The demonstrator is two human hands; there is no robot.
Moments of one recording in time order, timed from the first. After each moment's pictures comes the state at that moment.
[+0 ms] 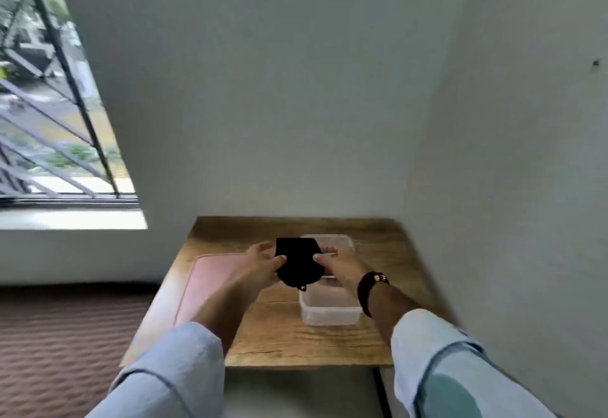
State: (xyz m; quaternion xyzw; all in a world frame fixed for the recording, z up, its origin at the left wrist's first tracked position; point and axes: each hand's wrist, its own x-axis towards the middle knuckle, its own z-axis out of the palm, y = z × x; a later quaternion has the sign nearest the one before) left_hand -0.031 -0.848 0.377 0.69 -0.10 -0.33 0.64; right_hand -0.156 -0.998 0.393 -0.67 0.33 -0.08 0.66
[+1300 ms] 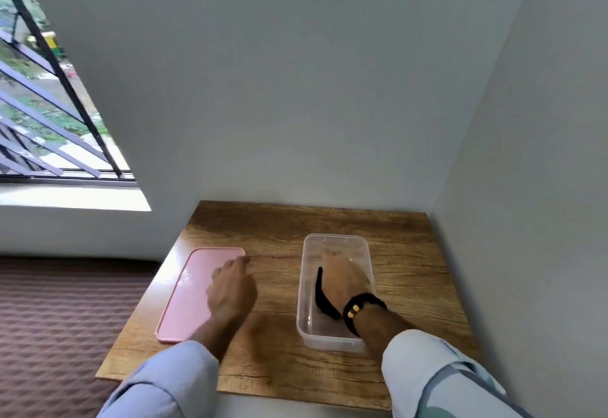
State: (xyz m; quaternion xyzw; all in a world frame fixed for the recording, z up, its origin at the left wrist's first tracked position) left_hand 0.014 -0.876 0.297 0.96 -0.14 -0.03 0.23; right_hand -0.099 -1.058 0.331 -0.95 0.25 -0.02 0.17
